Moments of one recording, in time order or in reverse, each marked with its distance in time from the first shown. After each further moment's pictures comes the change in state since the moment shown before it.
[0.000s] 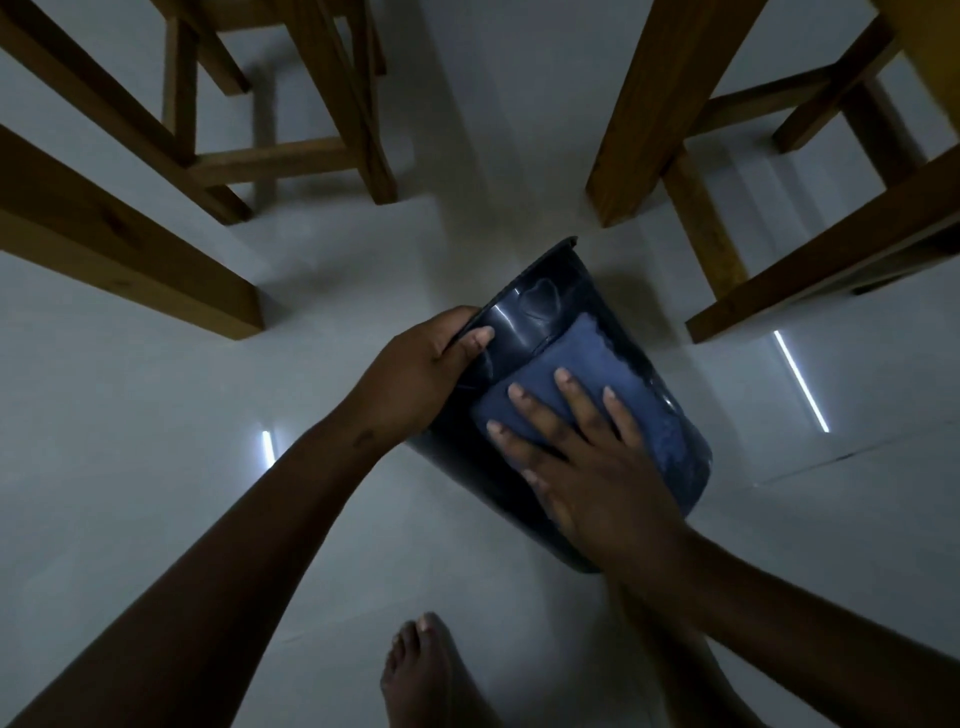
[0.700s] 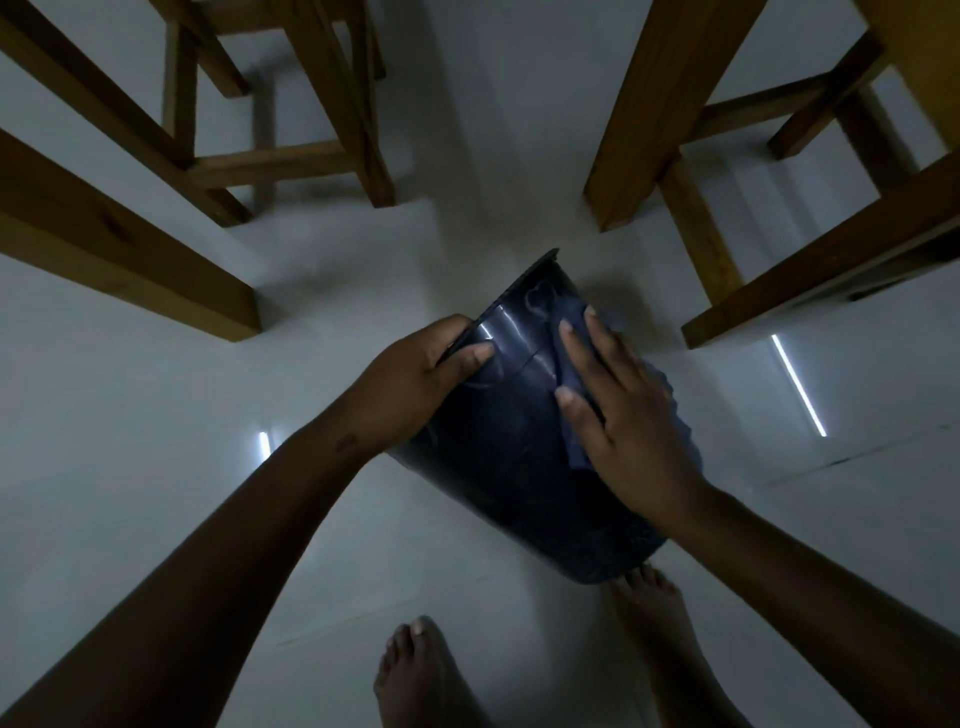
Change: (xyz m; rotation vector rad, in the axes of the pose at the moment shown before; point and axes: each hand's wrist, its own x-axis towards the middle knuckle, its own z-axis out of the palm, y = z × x) left_hand -0.008 0.009 -0.006 0.013 -0.076 -0.092; right_hand 0.029 0.040 -0.013 0.377 0.117 0.303
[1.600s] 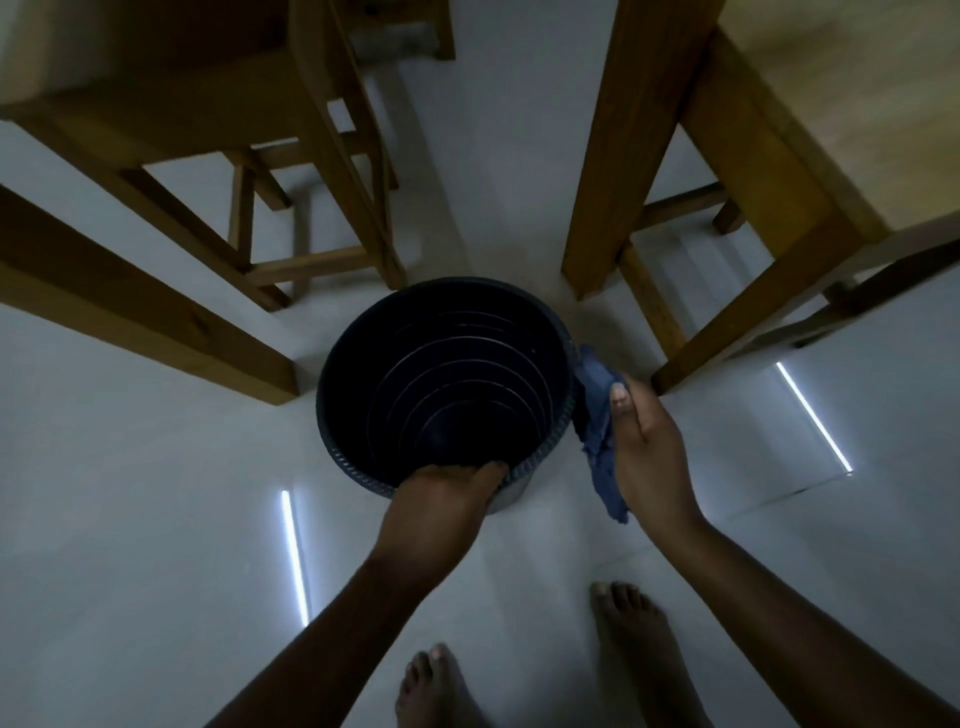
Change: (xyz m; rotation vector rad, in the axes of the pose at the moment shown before) left_hand -0.064 0.006 0.049 0.765 0.274 0.423; right_hand -0.018 -0.025 -0.071 0.782 0.298 0.402
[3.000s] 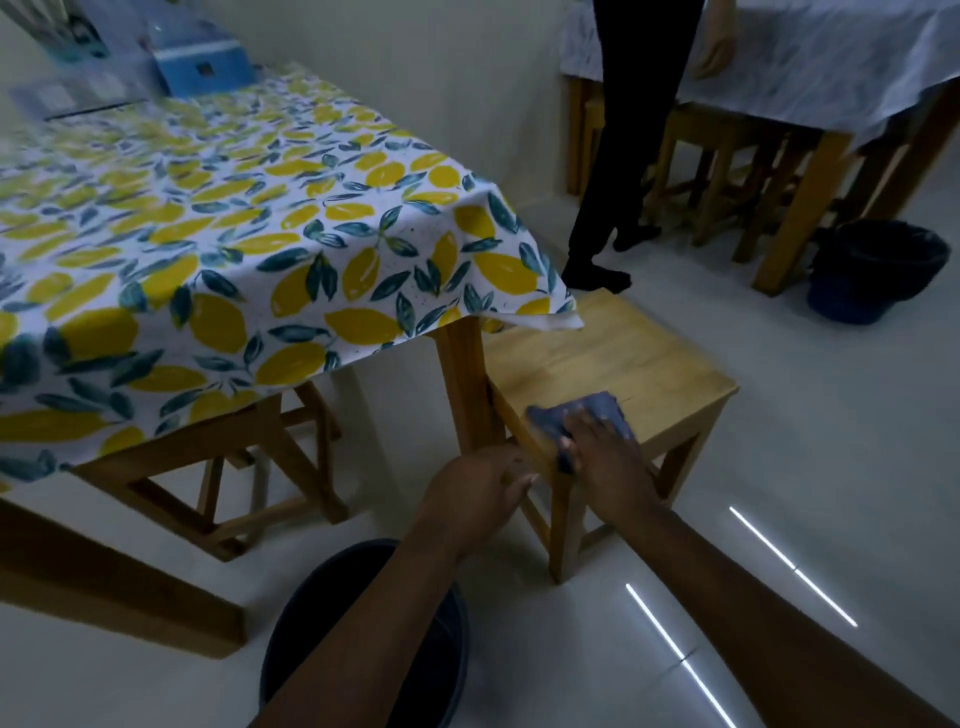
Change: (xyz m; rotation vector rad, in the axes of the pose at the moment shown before) left_hand 0.206 0.159 -0.204 -0.321 0.104 0.032; right_hand 0.105 -0.139 -0.193 -0.914 0.112 -0.373
